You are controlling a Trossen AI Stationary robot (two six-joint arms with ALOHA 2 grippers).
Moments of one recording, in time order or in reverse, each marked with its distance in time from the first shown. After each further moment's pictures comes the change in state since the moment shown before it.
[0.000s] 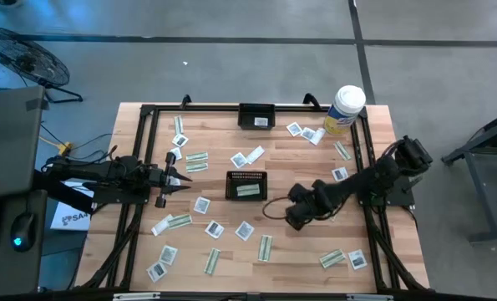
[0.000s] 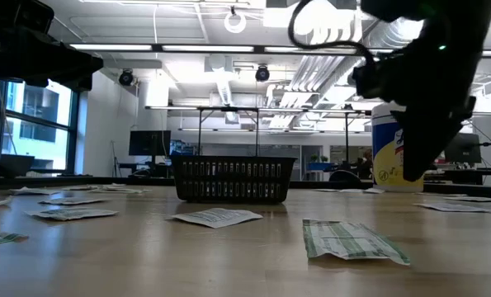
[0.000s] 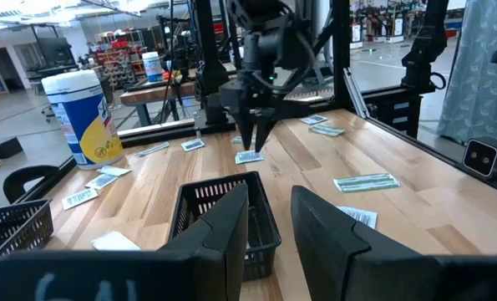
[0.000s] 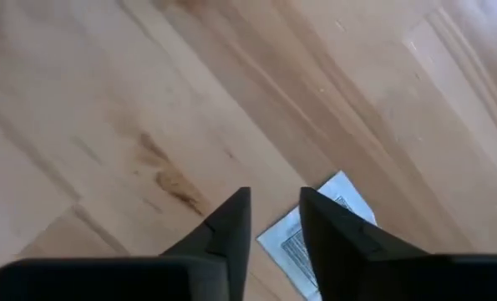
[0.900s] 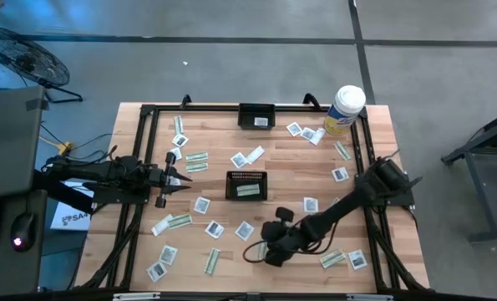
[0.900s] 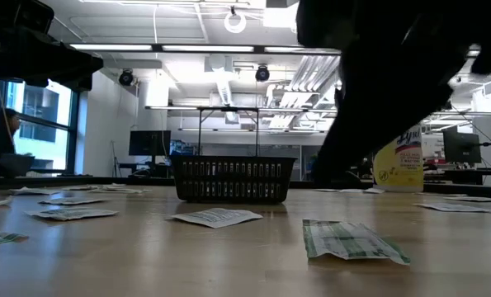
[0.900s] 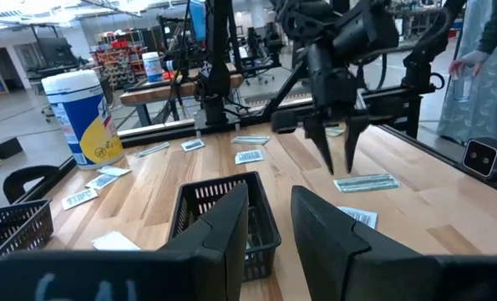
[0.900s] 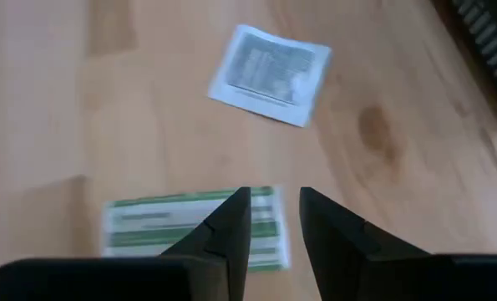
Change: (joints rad) left arm 0.000 0.000 0.000 0.000 0.000 0.000; right arm 0.172 0.309 0.237 0.494 0.128 -0.348
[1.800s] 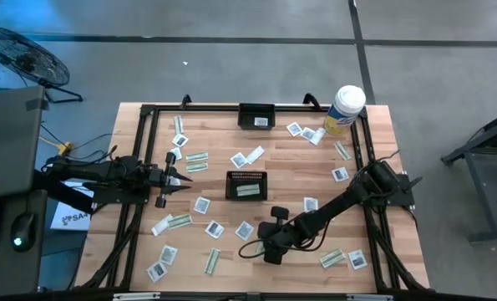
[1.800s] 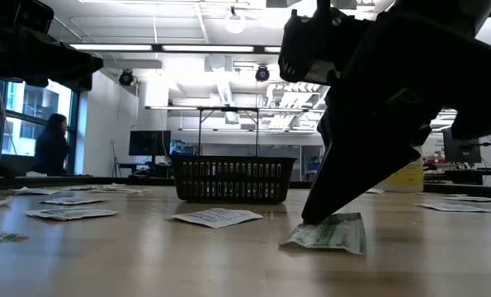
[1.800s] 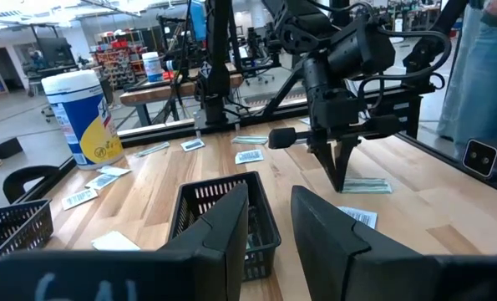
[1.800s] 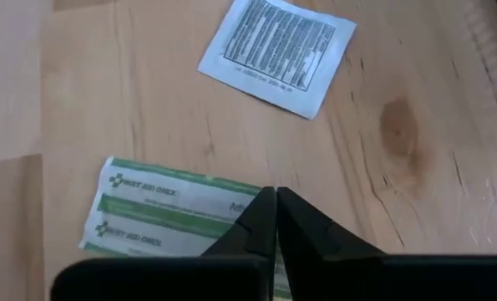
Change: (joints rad) left arm 0.000 0.000 0.000 0.000 0.000 0.000; right arm -0.036 0.054 0.003 0.022 -0.095 -0.101
